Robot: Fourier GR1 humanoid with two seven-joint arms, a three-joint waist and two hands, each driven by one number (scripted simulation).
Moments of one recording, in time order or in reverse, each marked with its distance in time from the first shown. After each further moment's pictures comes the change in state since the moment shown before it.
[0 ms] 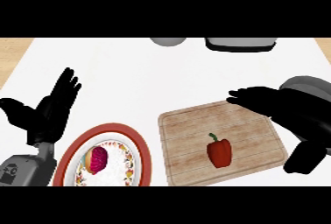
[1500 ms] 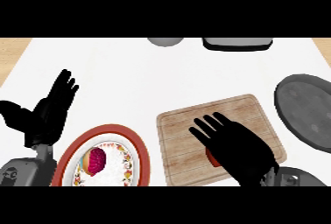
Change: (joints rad) left arm 0.024 -0.079 0.091 -0.019 -0.093 -0.069 0.029; right arm 0.050 0.405 0.205 -0.119 0.504 0.310 0.321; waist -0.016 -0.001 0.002
